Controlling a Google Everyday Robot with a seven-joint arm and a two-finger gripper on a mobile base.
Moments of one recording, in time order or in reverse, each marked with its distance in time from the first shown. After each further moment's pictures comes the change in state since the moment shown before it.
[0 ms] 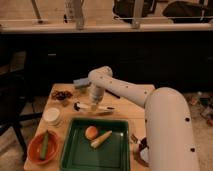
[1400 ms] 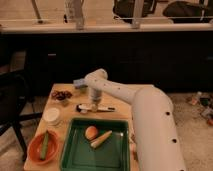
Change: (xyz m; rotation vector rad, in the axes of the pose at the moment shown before) arm 0.016 -0.022 0.036 -0.005 0.098 0.054
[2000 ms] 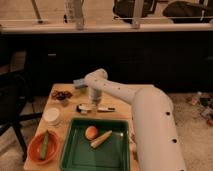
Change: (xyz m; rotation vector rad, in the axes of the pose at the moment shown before) arm 0.000 0.002 -0.001 -0.007 -0.002 0.001
